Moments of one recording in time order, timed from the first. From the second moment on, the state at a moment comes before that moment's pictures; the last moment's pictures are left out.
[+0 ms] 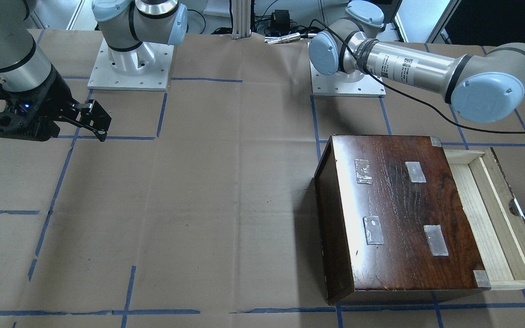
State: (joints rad) left arm -0.79 -2.80 -0.39 -1.62 1.44 0.85; right arm 1.45 -1.53 1.63 -1.62 -1.56 -0.03
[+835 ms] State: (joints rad) left arm -0.77 -2.63 -0.48 -1.67 1.45 0.87; right arm 1.45 -1.53 1.63 -1.62 -1.56 -0.03
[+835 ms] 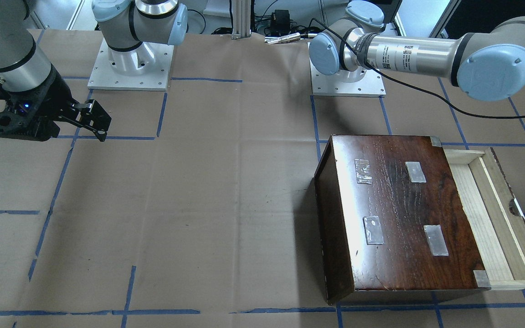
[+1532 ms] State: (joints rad) left arm -0.78 -2.13 -1.19 -1.43 1.47 0.82; right arm 1.44 -1.53 1.63 -1.62 -1.56 -0.03
